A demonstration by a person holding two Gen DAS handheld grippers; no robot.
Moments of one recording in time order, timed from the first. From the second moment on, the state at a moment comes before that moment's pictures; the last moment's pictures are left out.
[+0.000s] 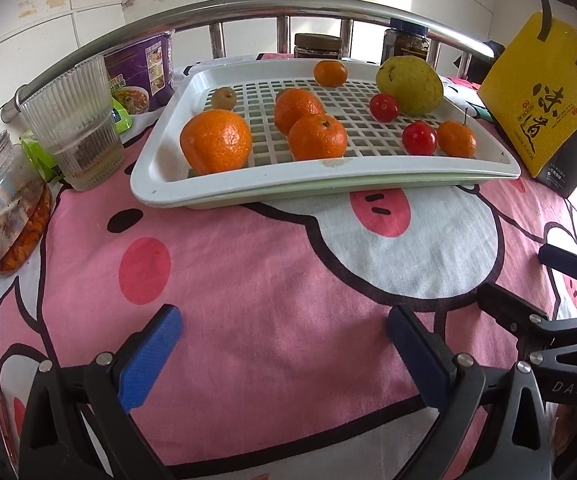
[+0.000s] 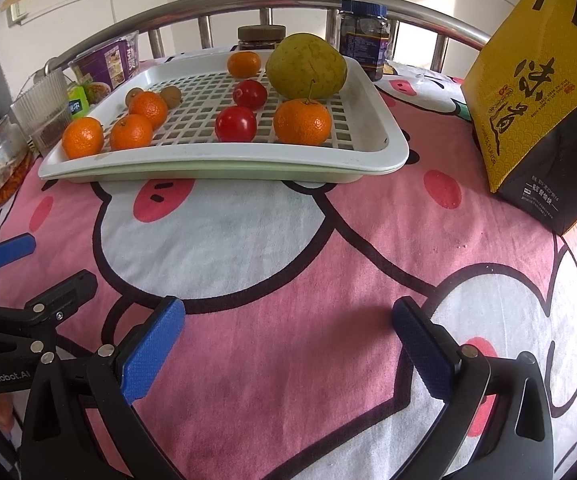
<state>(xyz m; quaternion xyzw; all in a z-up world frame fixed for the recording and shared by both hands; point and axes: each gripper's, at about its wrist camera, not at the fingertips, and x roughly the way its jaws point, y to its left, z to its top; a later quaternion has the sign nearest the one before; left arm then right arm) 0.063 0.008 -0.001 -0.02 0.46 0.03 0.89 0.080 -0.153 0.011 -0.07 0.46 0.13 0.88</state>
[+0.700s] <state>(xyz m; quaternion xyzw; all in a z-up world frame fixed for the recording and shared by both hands) 0.062 0.008 -0.002 -0.02 0.46 0.03 0.89 0.081 -0.153 0.011 -0.07 0.46 0.12 0.88</state>
